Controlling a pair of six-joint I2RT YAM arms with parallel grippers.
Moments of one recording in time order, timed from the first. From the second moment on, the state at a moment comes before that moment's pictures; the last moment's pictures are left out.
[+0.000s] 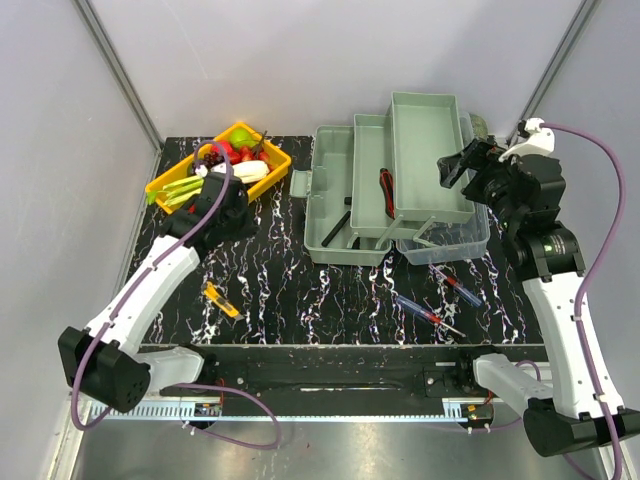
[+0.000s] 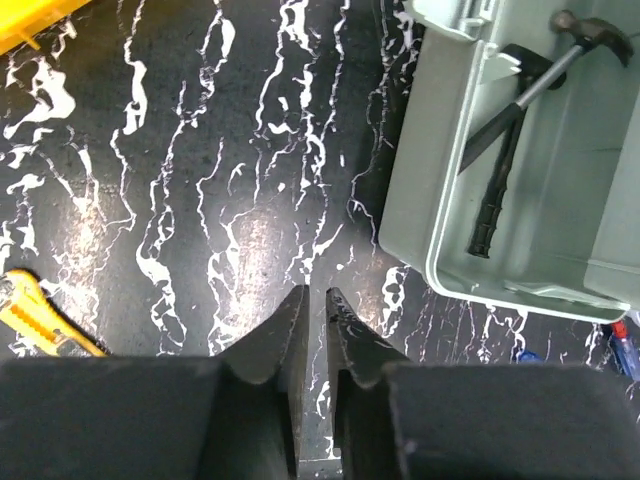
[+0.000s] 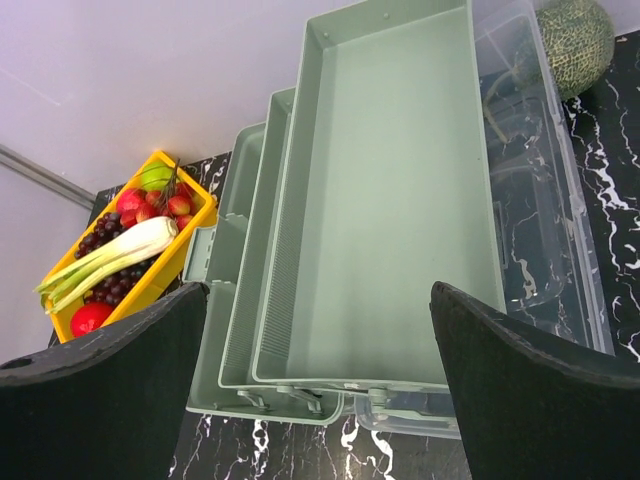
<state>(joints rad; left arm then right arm) -0.39 1.21 1.15 -0.75 -0.11 -0.66 0.16 1.00 1.31 -0.50 0.02 0.45</state>
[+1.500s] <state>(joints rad) -0.12 1.28 0.65 -0.69 -0.23 -0.86 0.16 0.95 1.30 -0.52 0.07 0.42</state>
